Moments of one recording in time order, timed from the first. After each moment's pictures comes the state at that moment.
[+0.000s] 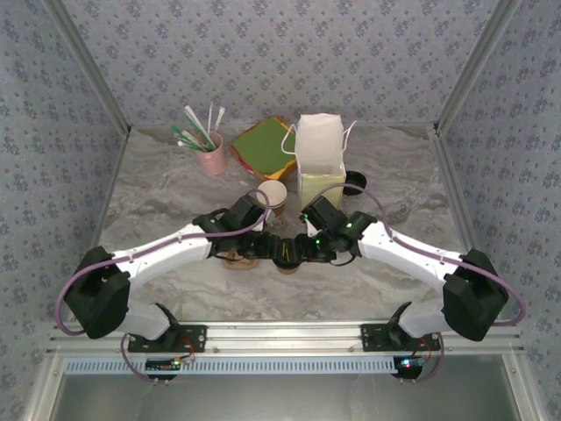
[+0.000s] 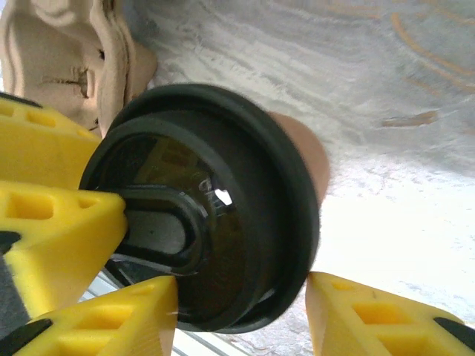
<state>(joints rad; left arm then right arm) -0.82 1.40 0.90 -0.50 0.30 -0.73 0.79 1.36 0.93 -0.65 -0.28 0.69</state>
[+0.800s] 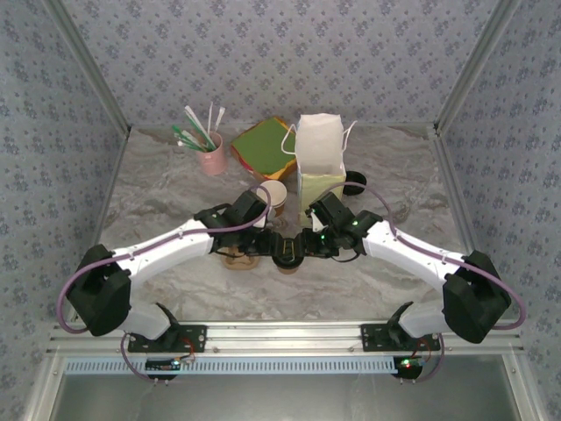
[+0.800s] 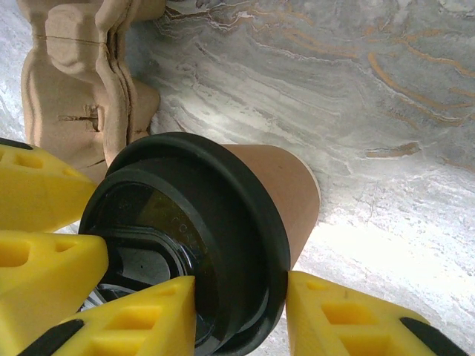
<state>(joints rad) -0.82 1.42 0.97 -0.57 0.29 -0.73 0.73 1.36 0.90 -0.58 -0.31 0.69</state>
